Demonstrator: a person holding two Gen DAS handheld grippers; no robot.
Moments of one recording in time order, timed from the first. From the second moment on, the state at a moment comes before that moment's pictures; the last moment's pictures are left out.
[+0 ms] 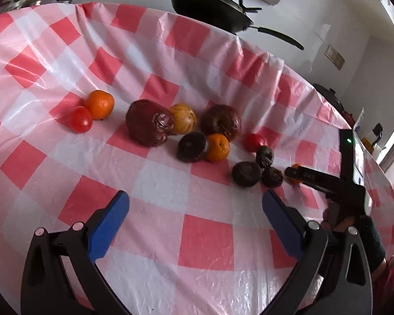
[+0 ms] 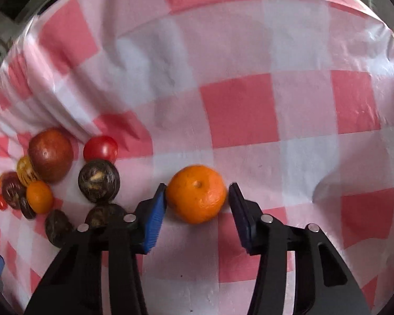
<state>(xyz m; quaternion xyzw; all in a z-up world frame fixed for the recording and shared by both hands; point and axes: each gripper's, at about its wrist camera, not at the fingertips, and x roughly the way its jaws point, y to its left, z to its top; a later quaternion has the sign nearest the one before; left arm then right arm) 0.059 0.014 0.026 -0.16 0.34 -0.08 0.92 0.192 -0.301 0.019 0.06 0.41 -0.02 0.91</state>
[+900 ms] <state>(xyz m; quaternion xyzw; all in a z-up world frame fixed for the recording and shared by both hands) 0.151 -0.093 0.011 -0.04 0.43 -0.10 0.90 0.166 -0.329 0.007 0.23 0.37 0.04 0.90</state>
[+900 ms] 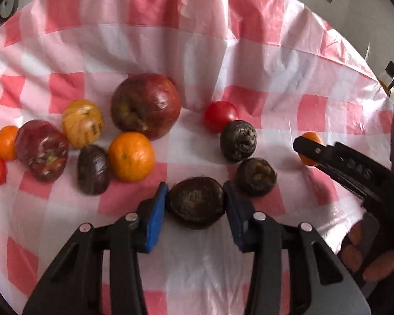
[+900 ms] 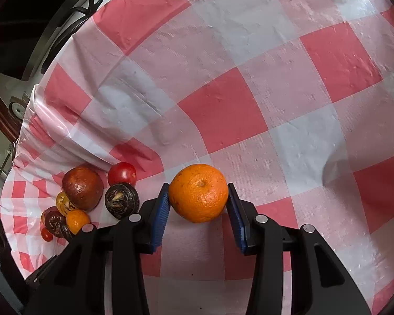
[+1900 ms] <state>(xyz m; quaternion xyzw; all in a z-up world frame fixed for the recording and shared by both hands) -0.022 0.041 0.042 -0.13 0.35 0.01 0.93 0.073 -0.282 0.029 0.23 0.36 0.08 0.90</state>
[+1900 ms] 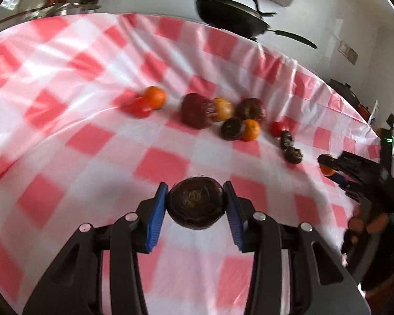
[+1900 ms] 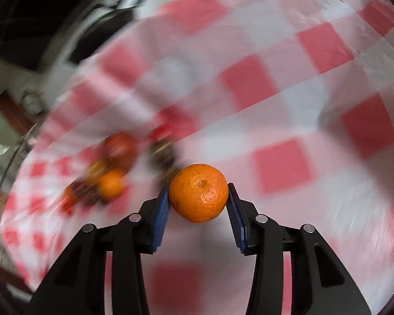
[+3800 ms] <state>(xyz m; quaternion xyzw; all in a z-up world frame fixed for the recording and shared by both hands) -0.375 0.360 -0.123 -0.21 0.53 0.29 0.77 -0.366 0.191 -0.123 -0.40 0.45 0.51 0.61</state>
